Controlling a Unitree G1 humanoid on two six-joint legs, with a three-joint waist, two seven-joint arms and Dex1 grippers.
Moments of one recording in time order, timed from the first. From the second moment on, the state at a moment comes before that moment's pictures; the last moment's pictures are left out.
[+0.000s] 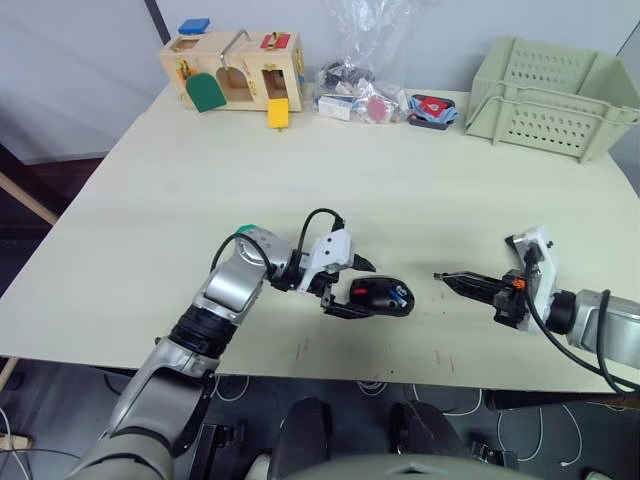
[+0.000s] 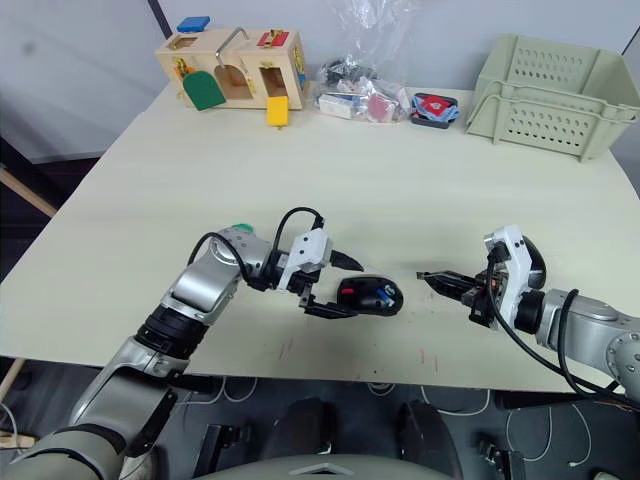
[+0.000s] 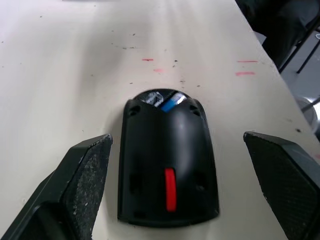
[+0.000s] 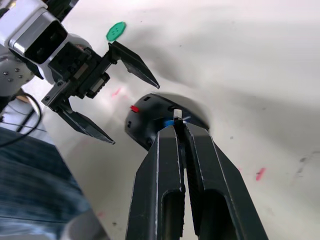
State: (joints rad) left arm -0.60 0.49 -0.39 0.13 -0.15 0.29 -1.32; right arm -0.01 -0.84 -0.21 -0.52 1.29 0.94 0.33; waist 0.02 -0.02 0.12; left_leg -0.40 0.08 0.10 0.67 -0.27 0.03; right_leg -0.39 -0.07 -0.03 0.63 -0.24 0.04
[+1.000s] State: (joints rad) left arm -0.63 0.41 -0.44 0.29 -0.07 0.23 -1.31; right arm 0.27 -0.76 -0.23 -0.49 0.59 0.12 1.07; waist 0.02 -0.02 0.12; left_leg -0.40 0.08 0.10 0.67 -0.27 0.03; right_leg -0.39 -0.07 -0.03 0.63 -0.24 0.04
